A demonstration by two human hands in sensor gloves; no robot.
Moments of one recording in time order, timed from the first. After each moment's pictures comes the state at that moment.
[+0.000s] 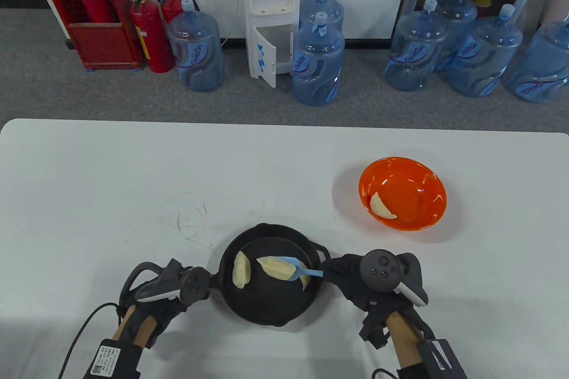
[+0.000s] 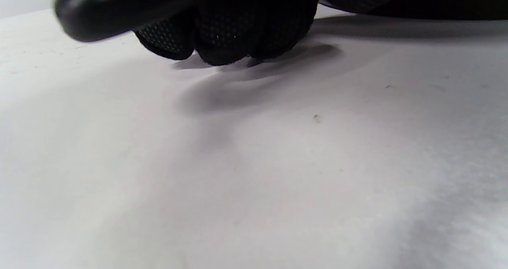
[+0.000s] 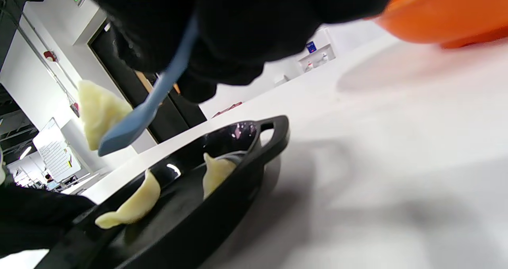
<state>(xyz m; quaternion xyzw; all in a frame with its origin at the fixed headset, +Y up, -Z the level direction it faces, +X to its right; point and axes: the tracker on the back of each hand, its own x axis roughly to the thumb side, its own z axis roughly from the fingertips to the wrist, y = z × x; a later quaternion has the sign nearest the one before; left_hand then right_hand) -0.235 -0.762 -0.284 -0.19 -0.22 -0.10 0.95 0.159 -0.709 -0.285 0.17 0.04 0.95 0.26</state>
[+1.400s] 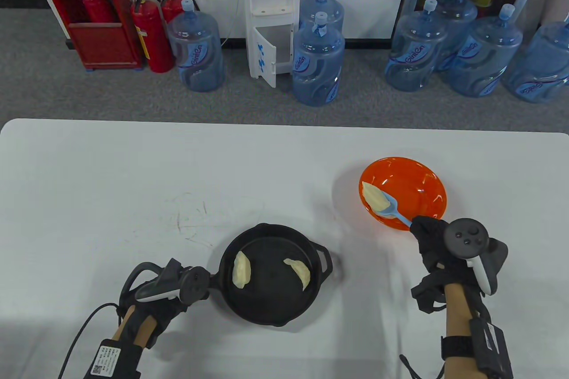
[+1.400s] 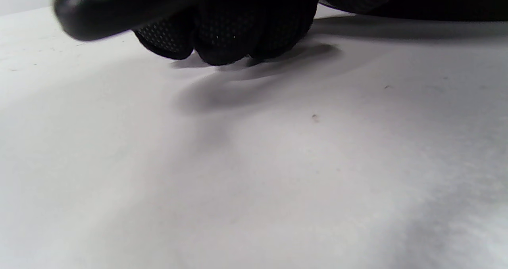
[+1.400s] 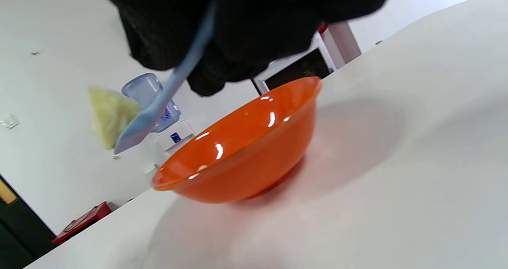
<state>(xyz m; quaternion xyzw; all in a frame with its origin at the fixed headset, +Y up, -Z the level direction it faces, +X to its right) -0.236 -0.763 -0.284 -0.19 -0.22 -0.10 0.95 0.302 -0.686 -0.313 -0.14 -0.06 0.95 0.27</state>
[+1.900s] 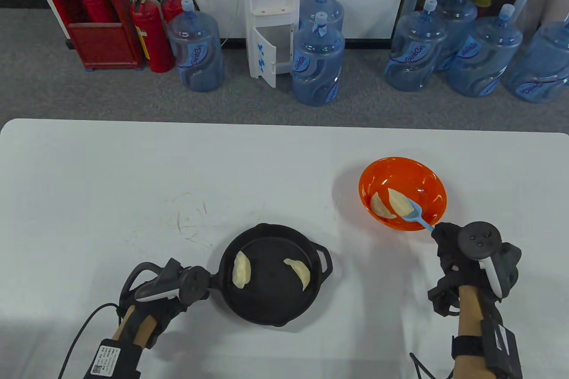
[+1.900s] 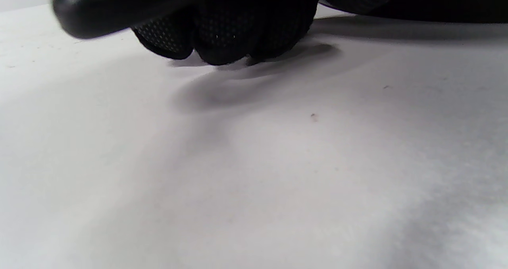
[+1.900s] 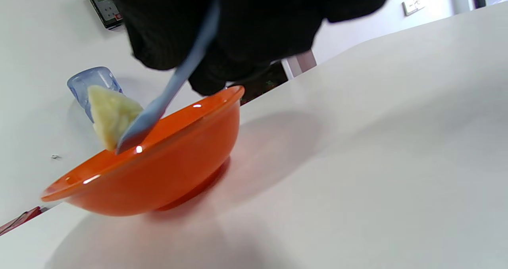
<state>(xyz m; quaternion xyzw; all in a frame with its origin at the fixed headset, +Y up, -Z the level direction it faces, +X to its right) -0.236 -0.763 -0.284 -0.19 -0.22 -0.09 0.95 0.332 -0.701 -0.312 -0.20 -0.05 0.95 0.21</state>
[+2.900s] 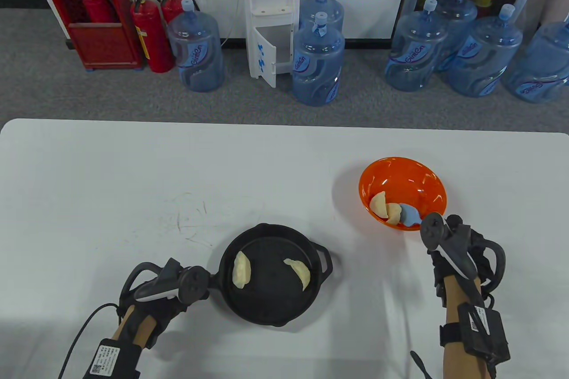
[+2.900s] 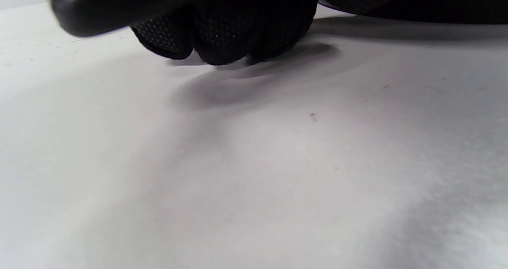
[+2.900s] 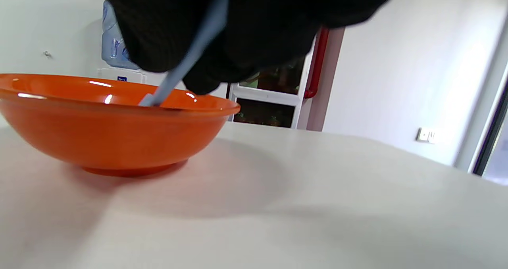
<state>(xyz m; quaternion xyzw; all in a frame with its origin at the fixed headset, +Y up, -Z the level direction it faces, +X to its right) -0.237 -0.763 -0.285 -0.19 -0.22 -0.09 0.95 0.281 -0.687 -0.333 -0.15 -0.06 0.98 -0.10</state>
